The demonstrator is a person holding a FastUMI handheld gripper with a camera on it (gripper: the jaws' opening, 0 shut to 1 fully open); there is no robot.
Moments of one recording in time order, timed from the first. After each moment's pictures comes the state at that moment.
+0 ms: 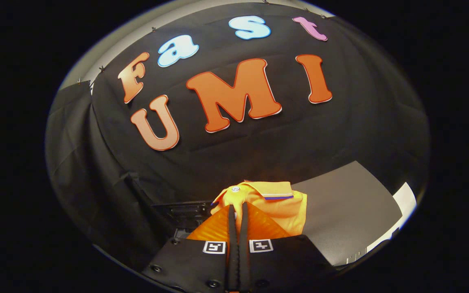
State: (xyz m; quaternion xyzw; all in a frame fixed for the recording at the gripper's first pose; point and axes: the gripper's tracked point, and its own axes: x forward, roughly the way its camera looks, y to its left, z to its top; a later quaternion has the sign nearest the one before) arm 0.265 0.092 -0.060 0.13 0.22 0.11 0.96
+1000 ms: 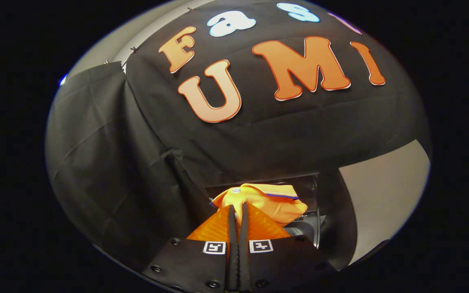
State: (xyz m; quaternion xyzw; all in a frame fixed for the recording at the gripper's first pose) arm 0.234 0.313 -0.129 0.14 0.27 0.24 0.92
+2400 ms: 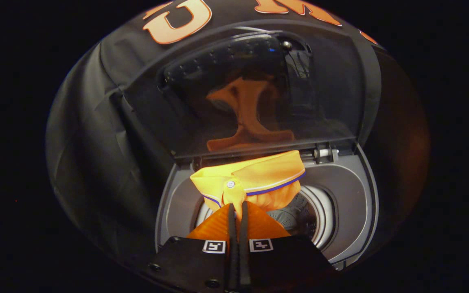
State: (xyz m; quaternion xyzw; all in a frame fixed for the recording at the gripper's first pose) arm 0.282 0.369 -0.461 0.08 0.41 0.17 0.89
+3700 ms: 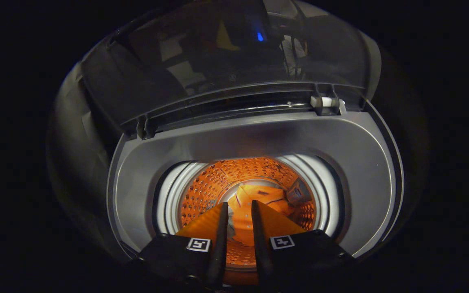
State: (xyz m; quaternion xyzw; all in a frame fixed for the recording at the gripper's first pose) arm 0.291 0.349 -0.547 0.07 0.49 0.11 0.86
